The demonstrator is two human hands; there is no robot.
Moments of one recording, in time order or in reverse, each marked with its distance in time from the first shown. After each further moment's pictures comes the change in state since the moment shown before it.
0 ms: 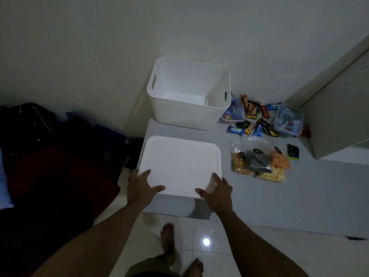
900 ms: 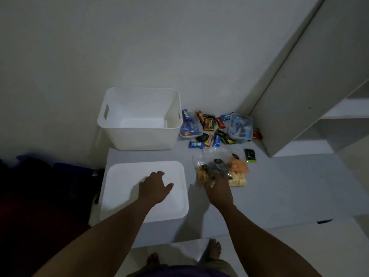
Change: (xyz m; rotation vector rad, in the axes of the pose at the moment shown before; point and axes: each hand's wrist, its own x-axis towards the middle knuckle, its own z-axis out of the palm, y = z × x) left_hand 0.016 0.169 0.053 0.345 -0.217 0.318; right_hand 0.037 0.033 -0.111 0.074 0.294 -0.090
